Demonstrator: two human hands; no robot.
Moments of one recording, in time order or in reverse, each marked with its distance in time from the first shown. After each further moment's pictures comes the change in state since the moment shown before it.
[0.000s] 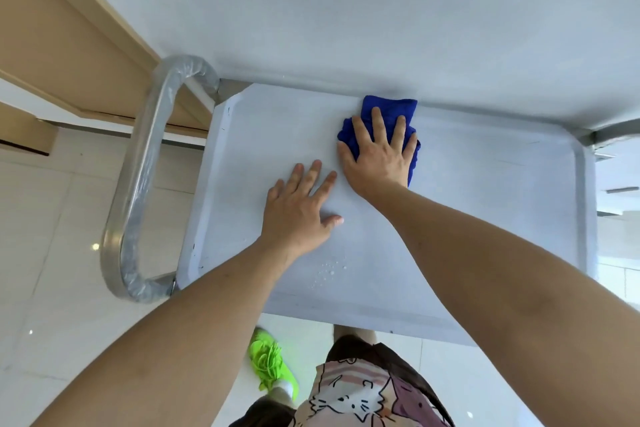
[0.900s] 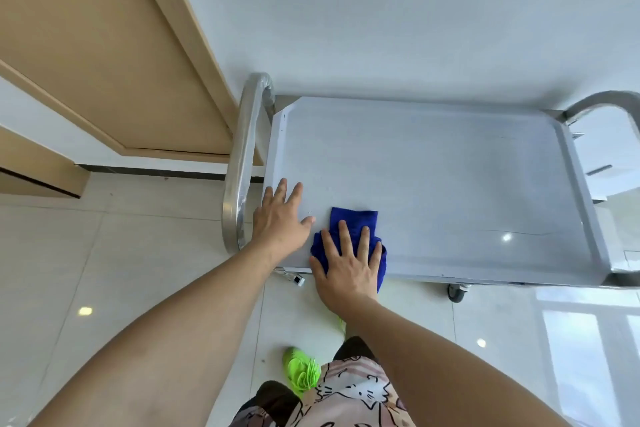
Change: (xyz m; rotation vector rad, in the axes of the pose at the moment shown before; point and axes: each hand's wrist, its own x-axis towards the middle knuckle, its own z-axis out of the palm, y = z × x) left_hand -0.120 -0.114 -0.027 -0.202 -0.030 -0.168; right_hand -0.263 -0.136 0.080 0.013 -0.182 0.030
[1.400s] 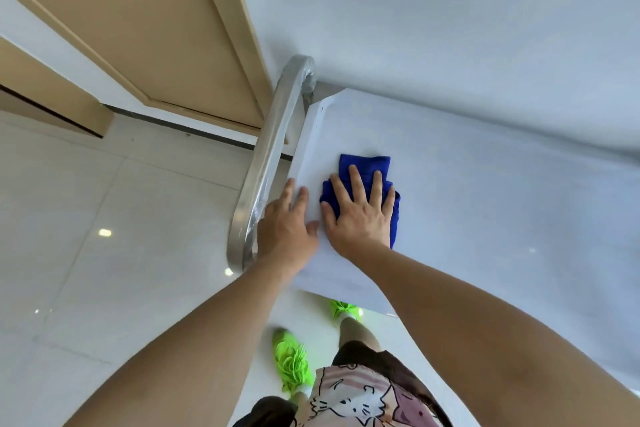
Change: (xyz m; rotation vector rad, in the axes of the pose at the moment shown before) left_hand 0.029 -0.017 0.020 -0.114 0.155 -0.159; right_hand 0.143 -0.022 -0.041 -0.081 0.077 -0.191
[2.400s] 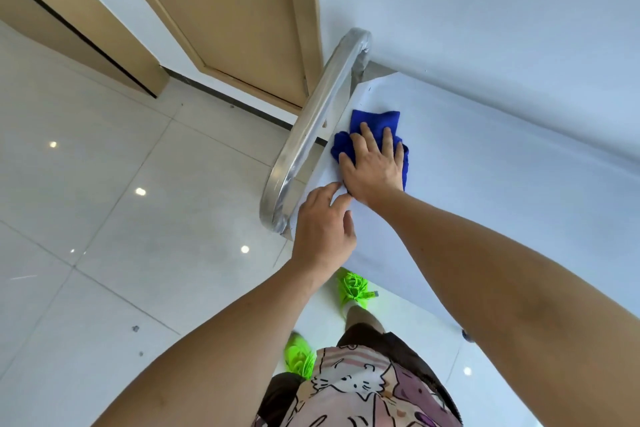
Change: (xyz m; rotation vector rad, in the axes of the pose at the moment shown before) left_hand -0.066 0.030 0.002 -0.164 0.290 0.064; right_hand 0.038 -0.029 -0.023 0.105 -0.065 -0.194
